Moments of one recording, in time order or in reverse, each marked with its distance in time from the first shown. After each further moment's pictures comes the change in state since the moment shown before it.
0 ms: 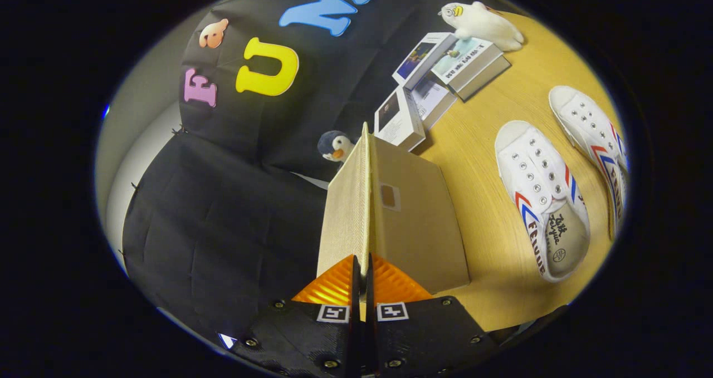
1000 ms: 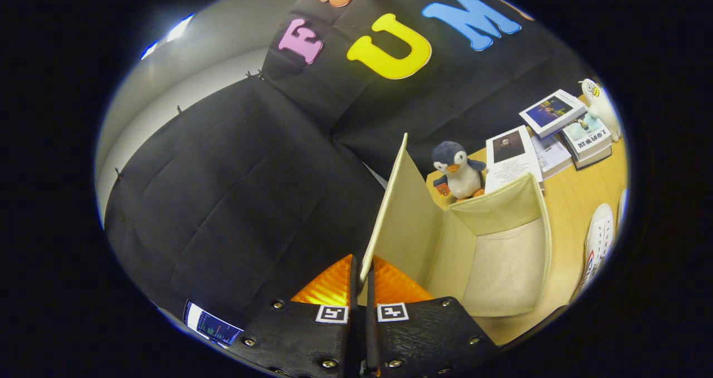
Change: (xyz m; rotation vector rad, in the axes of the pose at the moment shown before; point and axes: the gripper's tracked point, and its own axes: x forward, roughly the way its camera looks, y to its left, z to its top) arm 0.061 0.199 -0.040 -0.411 0.011 0.142
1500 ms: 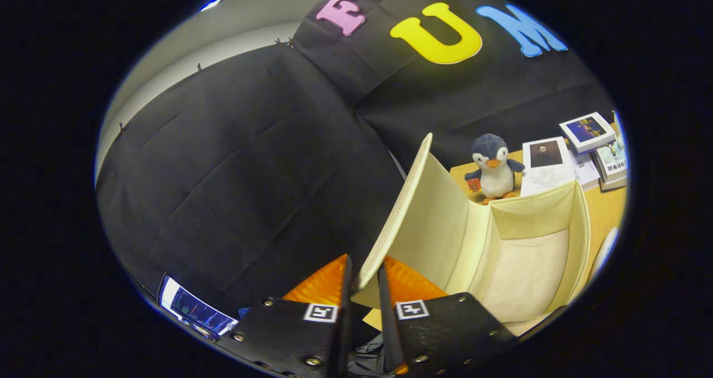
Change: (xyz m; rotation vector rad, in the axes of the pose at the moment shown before) arm 0.062 0.036 -0.038 -0.200 0.090 0.027
